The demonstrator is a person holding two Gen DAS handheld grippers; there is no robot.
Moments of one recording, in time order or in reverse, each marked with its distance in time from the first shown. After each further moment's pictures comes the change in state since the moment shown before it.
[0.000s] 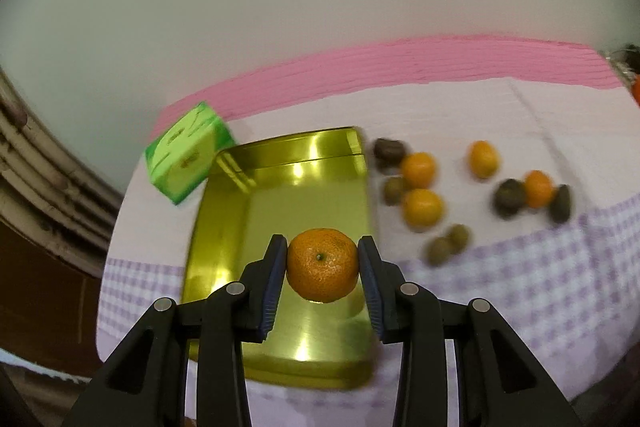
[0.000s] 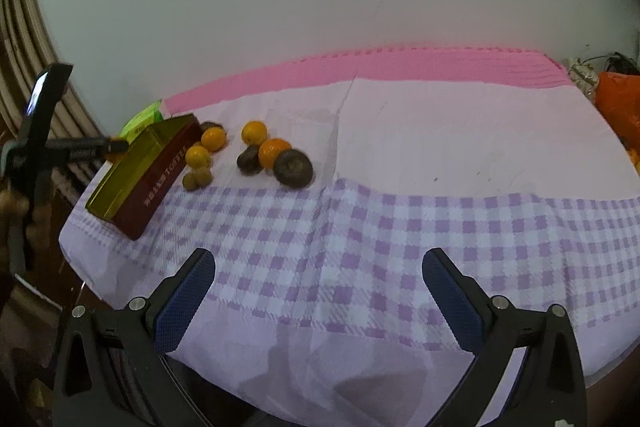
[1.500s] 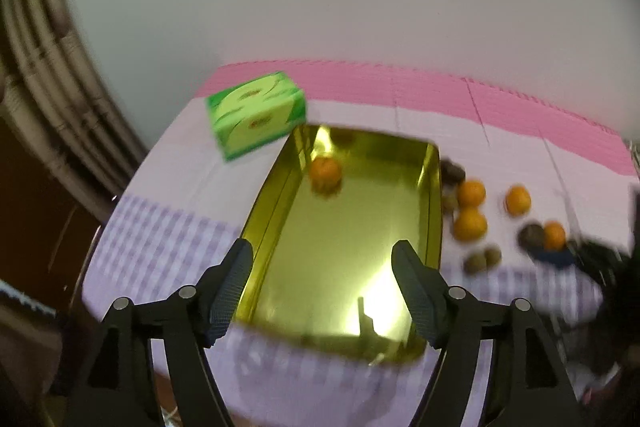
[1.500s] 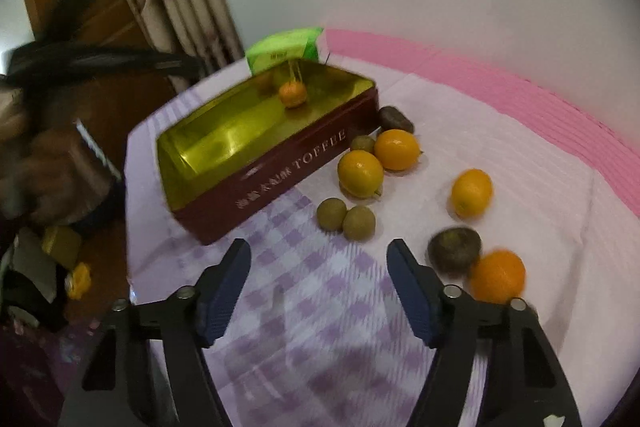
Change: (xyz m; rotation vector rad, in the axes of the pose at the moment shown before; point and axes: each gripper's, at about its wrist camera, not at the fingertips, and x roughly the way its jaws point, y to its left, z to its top) left arm -0.028 0.061 -0.040 -0.296 -0.029 0.001; right arm 0.152 0.140 0.077 -0.543 0.201 0.412
